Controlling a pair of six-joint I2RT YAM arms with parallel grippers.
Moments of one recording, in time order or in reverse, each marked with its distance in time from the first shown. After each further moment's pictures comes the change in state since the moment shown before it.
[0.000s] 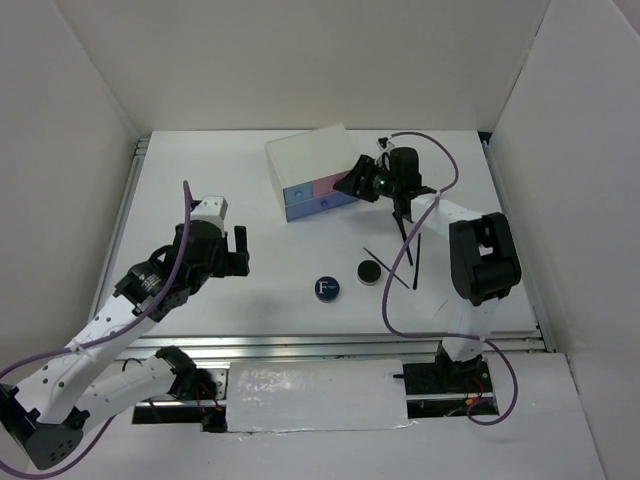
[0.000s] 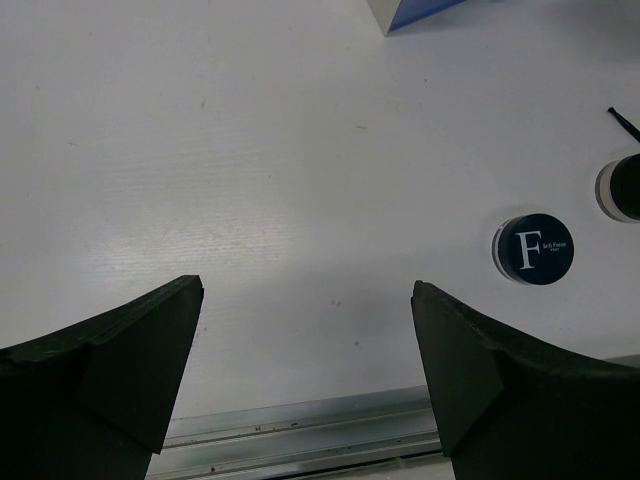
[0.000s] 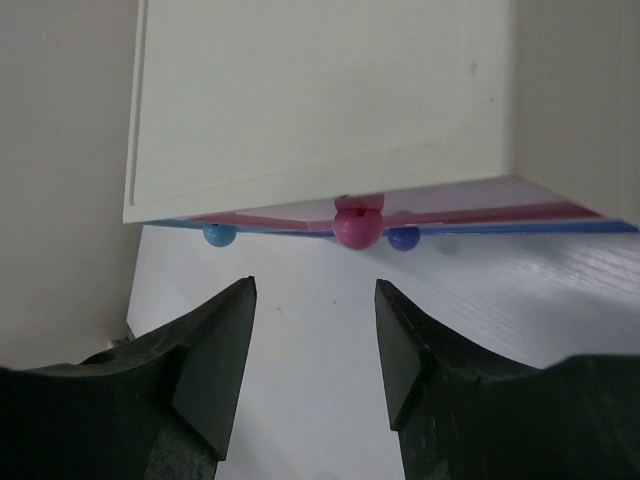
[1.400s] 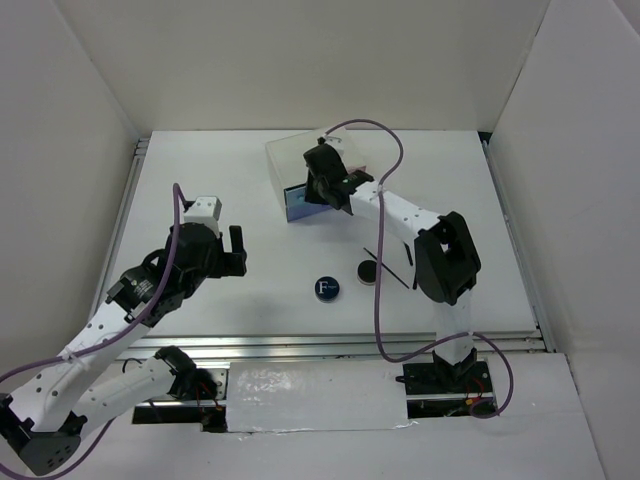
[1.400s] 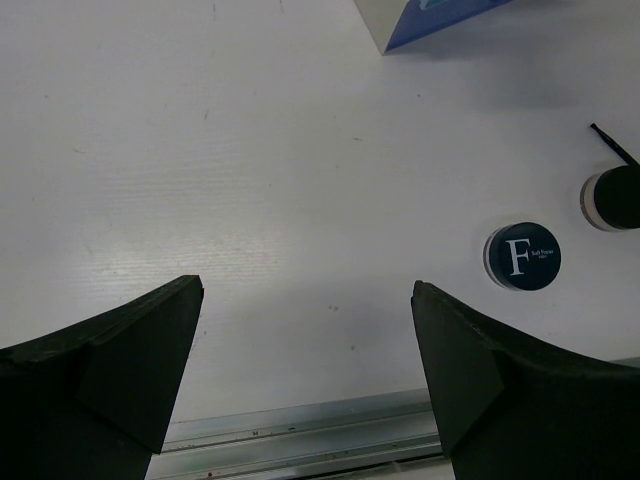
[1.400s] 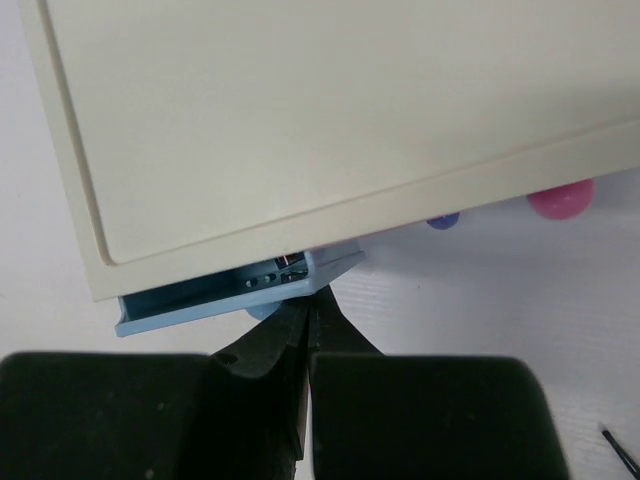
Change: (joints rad) left arm 0.000 -0.045 0.000 -0.001 -0.008 -0.003; right arm 0.402 0.153 0.470 -0.604 0.770 -0.057
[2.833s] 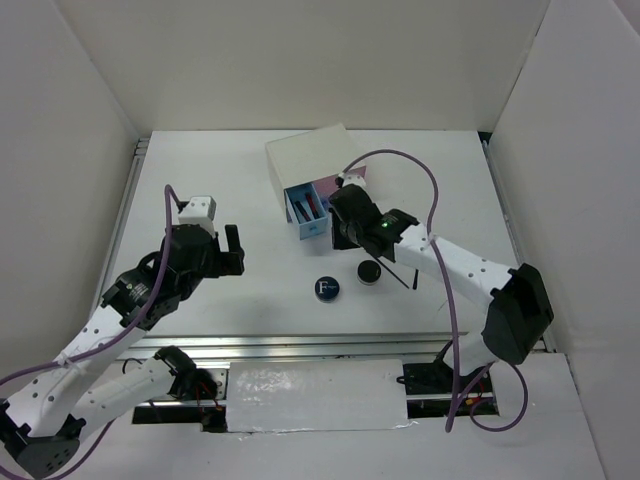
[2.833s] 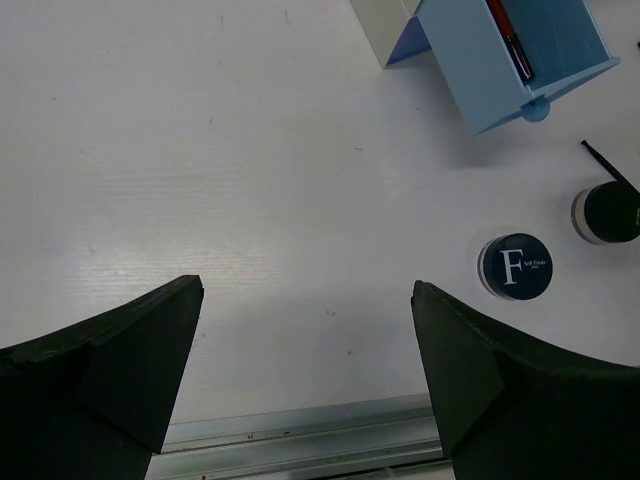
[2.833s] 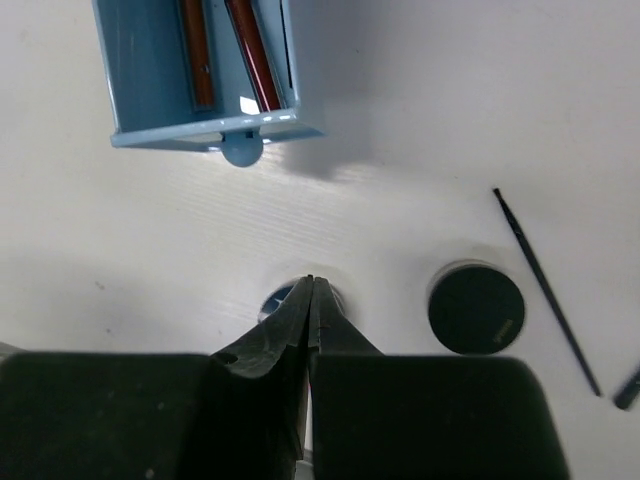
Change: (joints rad) left arm 0.003 -0.029 0.000 -0.001 -0.017 -0.019; right arm 0.106 -0.505 -0.437 -0.170 0.005 -0.098
